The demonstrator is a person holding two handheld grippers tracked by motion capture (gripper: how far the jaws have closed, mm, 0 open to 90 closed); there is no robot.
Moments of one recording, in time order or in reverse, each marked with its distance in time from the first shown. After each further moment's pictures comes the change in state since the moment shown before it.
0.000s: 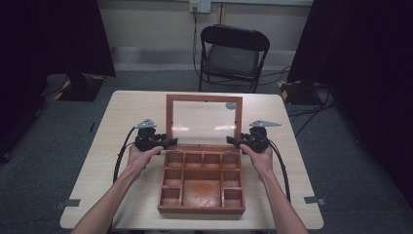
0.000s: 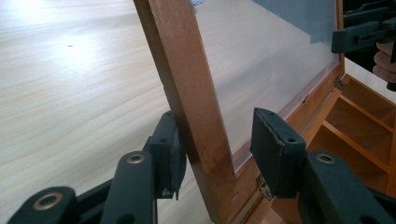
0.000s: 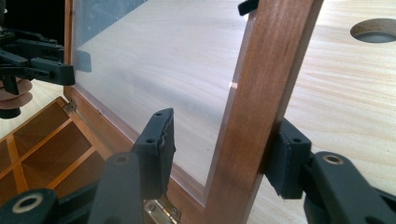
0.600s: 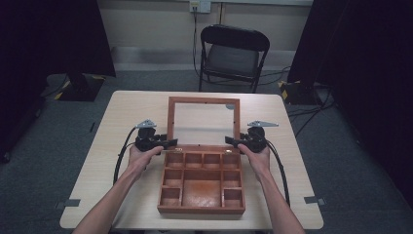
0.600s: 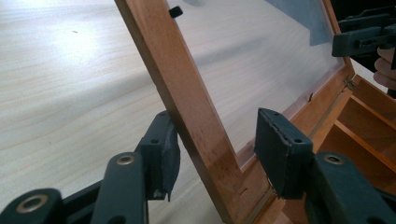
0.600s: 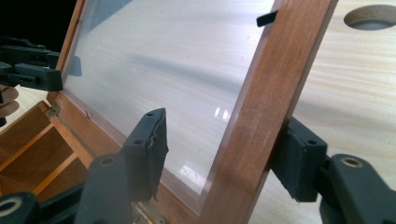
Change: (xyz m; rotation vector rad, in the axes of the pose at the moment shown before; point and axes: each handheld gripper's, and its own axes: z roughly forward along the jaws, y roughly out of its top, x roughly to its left) left arm 0.005 -0.004 0.005 0.014 0.012 -0.046; right arm -0.004 -0.004 0.011 0.014 -0.032 0.035
